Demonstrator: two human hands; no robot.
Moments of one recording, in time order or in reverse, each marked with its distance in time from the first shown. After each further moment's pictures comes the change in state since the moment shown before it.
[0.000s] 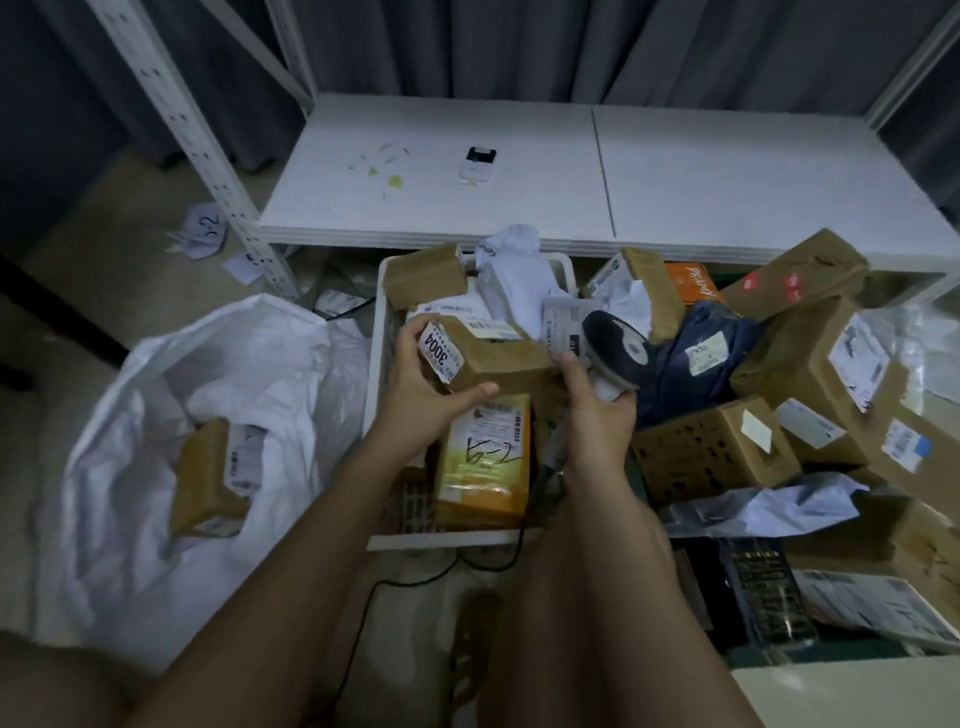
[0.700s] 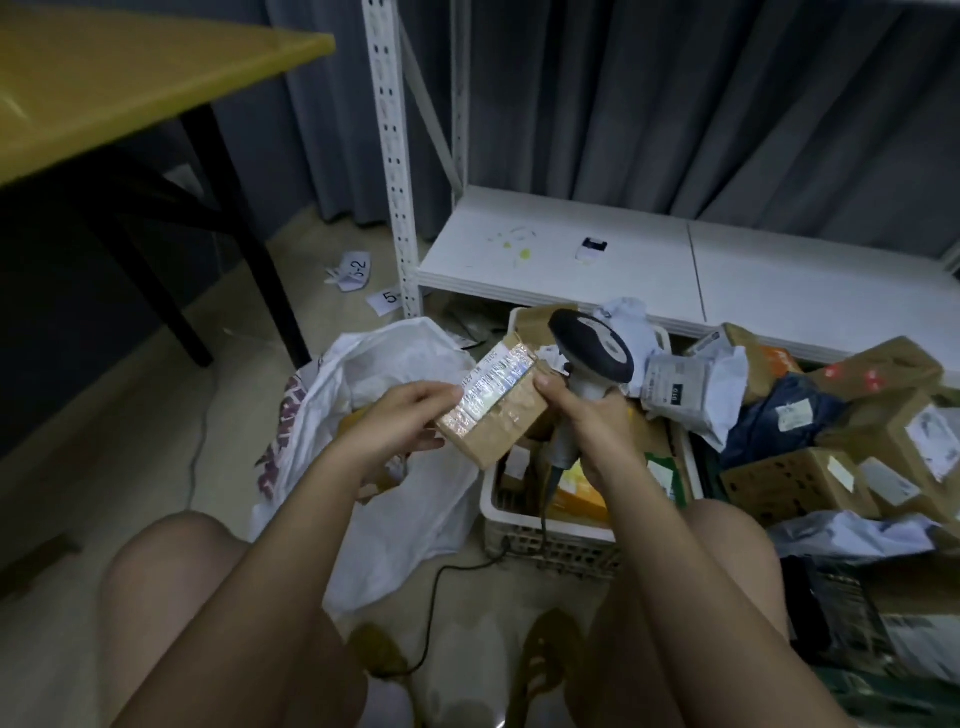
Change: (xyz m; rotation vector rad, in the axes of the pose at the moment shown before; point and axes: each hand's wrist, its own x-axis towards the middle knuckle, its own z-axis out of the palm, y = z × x) left_hand -0.145 0.072 -0.172 0.024 0.008 -0.333; right_hand -0.152 -0.002 0.052 -0.174 -0.599 -0.124
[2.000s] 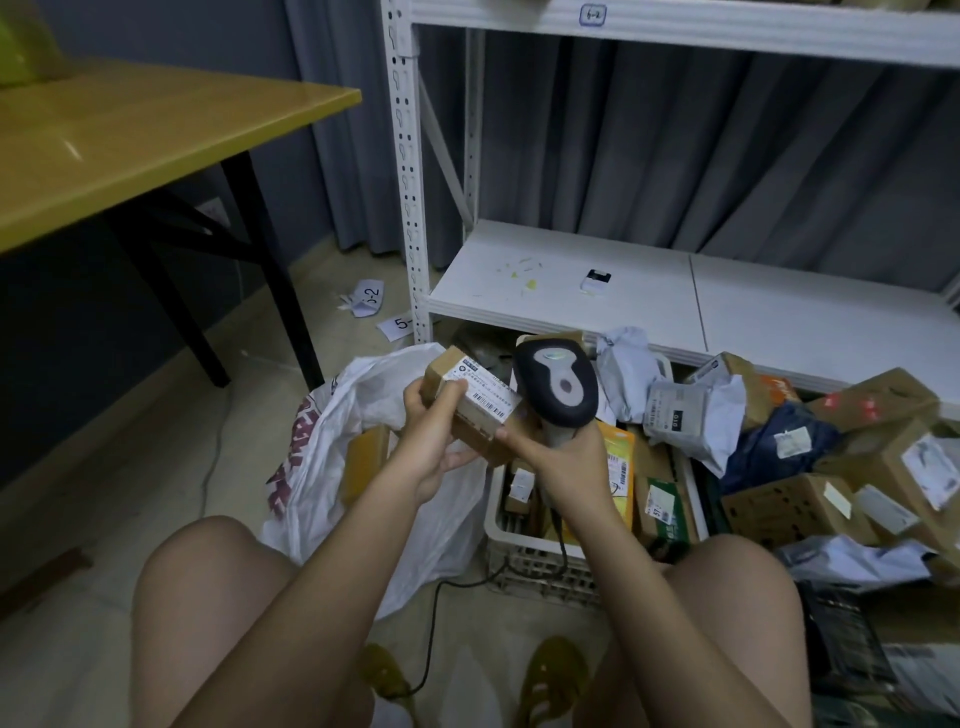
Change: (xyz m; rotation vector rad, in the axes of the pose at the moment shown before) left_hand -0.002 0.007 0.033 -0.530 0.236 0.031; right_hand -0.037 0.004 0.016 -0.206 -0.161 -0.316
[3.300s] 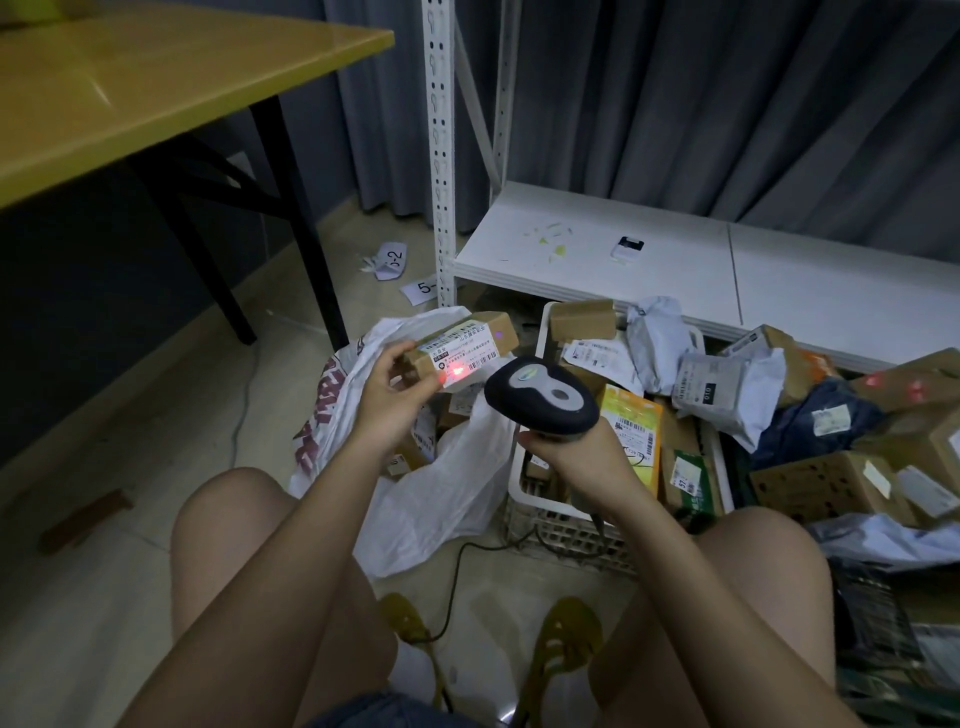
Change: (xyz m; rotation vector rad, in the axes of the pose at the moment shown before) left_hand -0.002 0.001 -0.065 0.339 0.194 0.283; right_hand -0.021 -0.001 0.006 -0.325 -0.226 0.195
